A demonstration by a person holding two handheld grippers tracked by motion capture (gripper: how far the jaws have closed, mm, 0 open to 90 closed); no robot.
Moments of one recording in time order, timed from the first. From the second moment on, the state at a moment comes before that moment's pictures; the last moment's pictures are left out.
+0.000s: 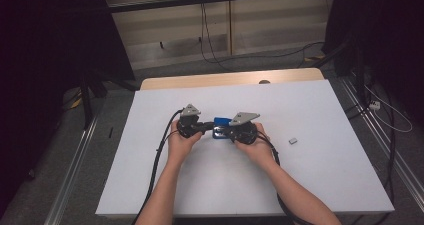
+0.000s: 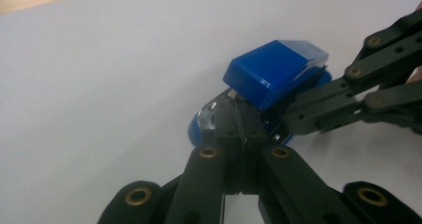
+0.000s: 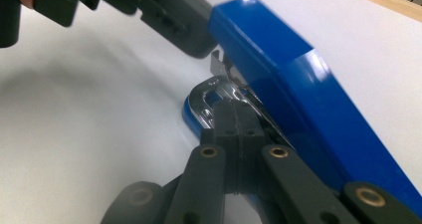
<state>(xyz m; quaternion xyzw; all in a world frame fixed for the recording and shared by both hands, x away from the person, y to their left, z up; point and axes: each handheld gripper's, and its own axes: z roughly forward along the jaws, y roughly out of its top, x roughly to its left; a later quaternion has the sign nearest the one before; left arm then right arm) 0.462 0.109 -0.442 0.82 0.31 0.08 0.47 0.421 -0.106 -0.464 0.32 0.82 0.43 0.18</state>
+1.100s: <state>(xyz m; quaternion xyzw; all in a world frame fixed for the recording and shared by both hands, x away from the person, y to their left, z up) 0.460 0.102 -0.424 0.82 0.28 0.09 0.49 0.430 -0.093 -0.455 0.36 0.79 0.46 0.20</state>
